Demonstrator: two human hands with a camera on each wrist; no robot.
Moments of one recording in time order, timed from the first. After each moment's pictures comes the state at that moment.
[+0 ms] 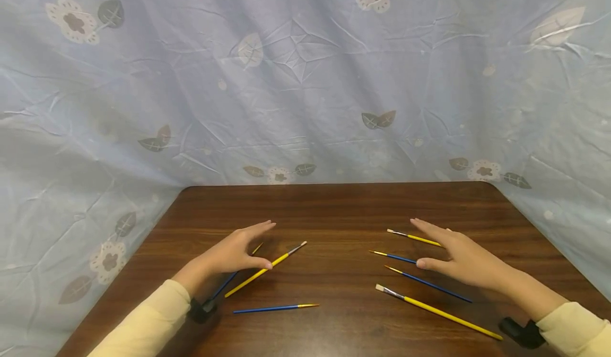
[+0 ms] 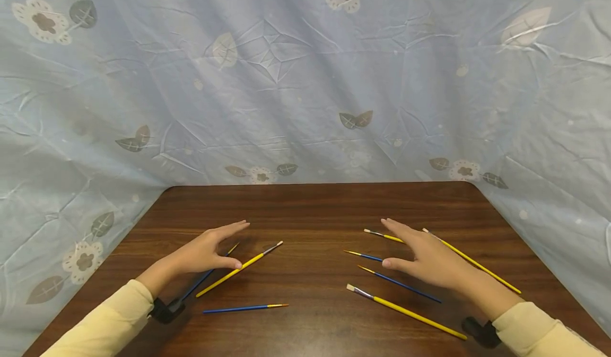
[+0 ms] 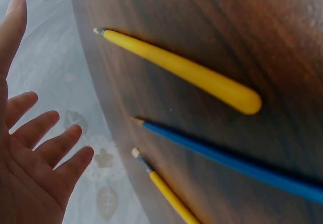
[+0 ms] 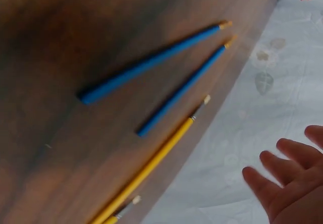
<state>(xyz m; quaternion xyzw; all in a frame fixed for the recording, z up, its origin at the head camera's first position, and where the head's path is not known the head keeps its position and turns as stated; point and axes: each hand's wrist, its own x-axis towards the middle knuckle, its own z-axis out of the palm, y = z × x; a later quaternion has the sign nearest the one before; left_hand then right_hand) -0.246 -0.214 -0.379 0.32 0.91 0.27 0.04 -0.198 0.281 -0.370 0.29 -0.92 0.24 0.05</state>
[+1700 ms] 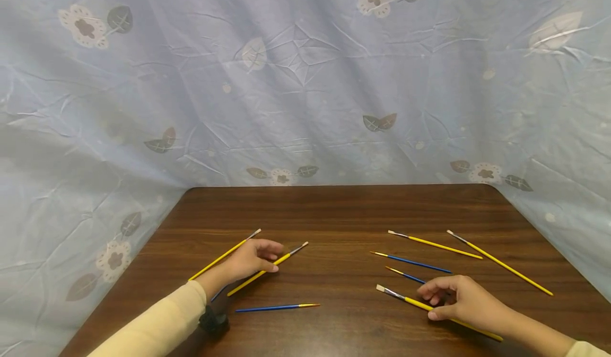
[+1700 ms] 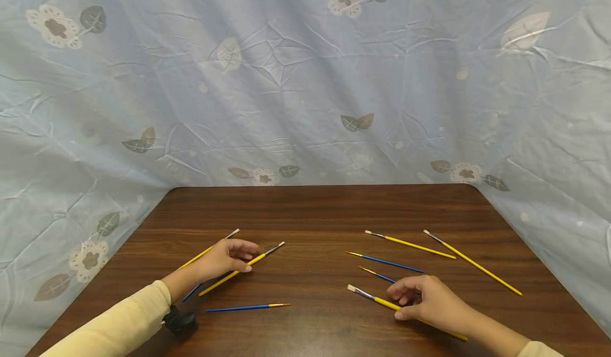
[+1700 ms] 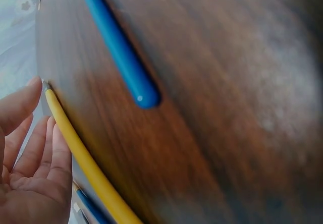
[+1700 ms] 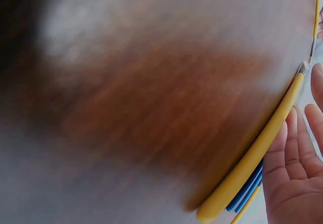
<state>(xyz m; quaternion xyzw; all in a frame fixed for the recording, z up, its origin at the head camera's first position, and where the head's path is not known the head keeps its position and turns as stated) -0.248 -0.195 -0.424 0.20 0.84 0.49 0.11 -0.160 0.288 -0.427 0.30 -0.85 0.43 -0.08</state>
